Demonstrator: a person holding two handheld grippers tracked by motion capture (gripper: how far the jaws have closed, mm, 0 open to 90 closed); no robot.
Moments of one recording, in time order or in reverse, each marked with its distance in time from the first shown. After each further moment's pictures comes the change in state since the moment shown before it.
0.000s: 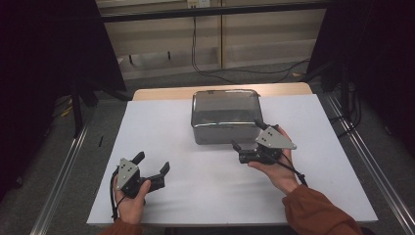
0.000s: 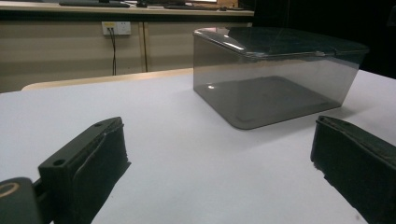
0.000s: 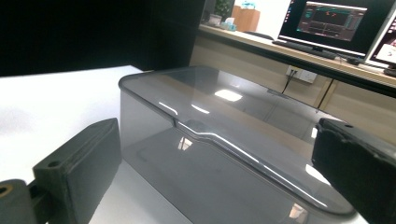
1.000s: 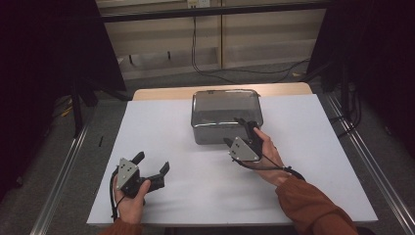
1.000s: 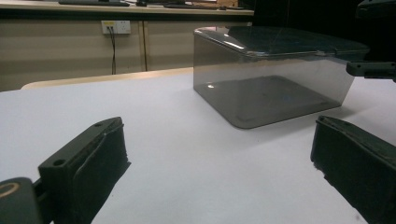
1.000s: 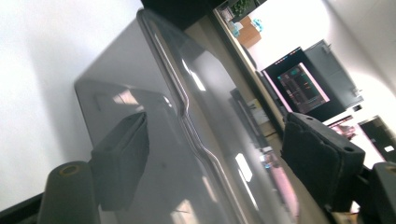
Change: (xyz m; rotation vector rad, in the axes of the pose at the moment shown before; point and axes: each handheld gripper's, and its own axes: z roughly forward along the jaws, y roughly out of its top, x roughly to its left) left arm 0.002 0.000 0.000 0.007 -0.001 0.005; right arm 0.026 0.003 0.032 0.090 -0.062 -0.693
